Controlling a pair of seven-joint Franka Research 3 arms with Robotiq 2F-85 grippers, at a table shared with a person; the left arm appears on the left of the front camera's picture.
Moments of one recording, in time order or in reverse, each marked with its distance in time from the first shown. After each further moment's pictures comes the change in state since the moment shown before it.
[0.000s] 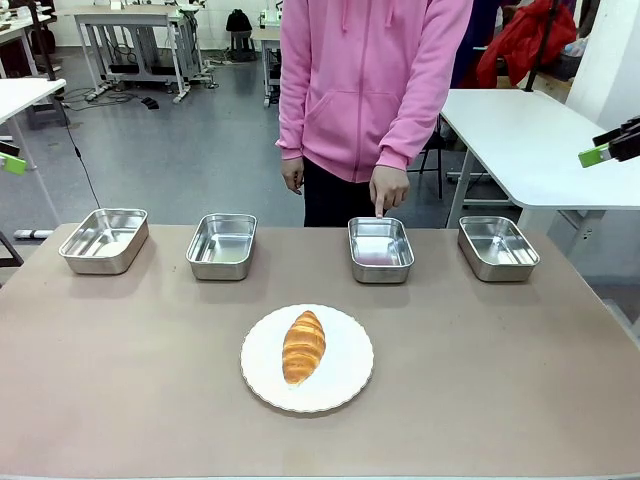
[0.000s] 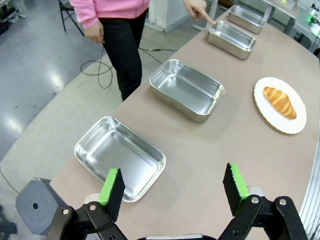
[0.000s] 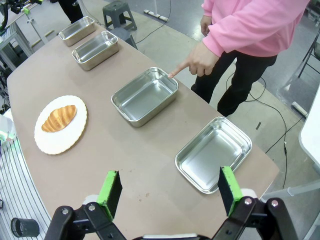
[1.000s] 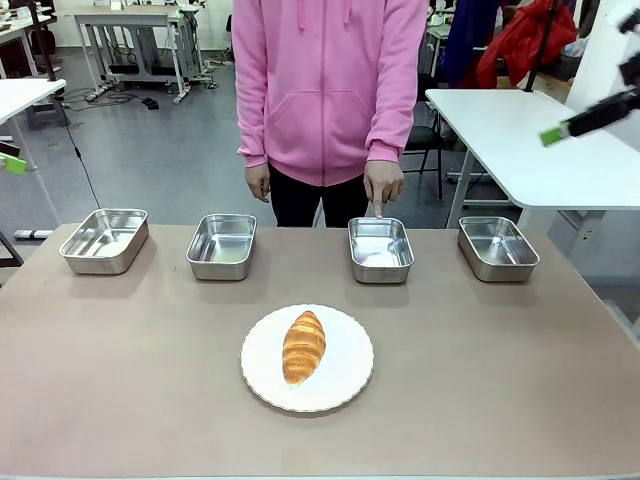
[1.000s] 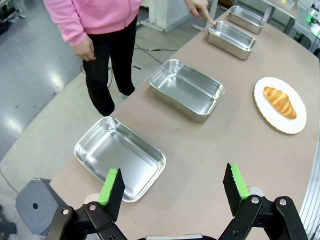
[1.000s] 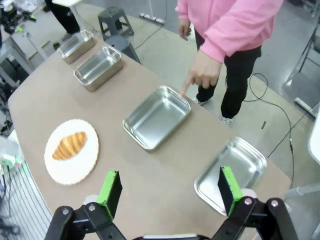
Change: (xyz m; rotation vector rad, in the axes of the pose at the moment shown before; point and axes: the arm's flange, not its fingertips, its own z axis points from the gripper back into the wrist) left arm 0.000 0.000 0.000 0.000 0.001 0.000; right arm 0.071 0.046 -0.039 -0.025 0.008 -0.080
